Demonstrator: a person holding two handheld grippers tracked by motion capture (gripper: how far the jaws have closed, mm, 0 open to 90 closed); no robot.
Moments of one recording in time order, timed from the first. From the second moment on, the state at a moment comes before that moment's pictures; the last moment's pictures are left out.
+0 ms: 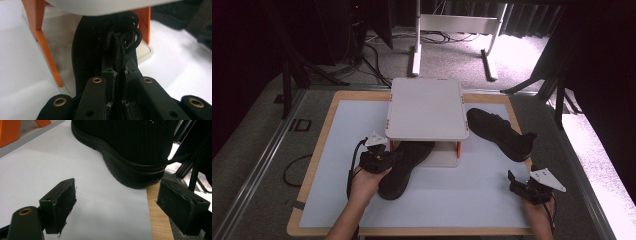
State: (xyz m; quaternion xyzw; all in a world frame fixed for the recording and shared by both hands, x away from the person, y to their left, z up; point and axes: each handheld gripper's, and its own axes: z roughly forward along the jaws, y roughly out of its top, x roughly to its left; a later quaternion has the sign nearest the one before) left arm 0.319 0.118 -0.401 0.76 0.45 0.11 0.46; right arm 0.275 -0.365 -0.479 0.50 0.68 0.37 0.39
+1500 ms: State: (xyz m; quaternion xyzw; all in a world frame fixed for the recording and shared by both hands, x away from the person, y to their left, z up) left arm 0.331 0.116 -0.397 0.67 0.52 0.16 0.51; right arm 0.275 -0.363 -0.480 0.50 0.68 0.37 0.39
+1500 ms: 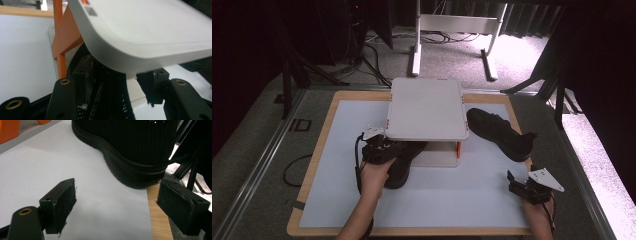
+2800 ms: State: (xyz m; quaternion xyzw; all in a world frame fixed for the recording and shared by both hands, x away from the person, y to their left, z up) left arm 0.233 0.158 -0.413 0.72 0.45 0.20 0.49; right arm 0.276 -0.361 -0.480 0.49 0.68 0.36 0.40
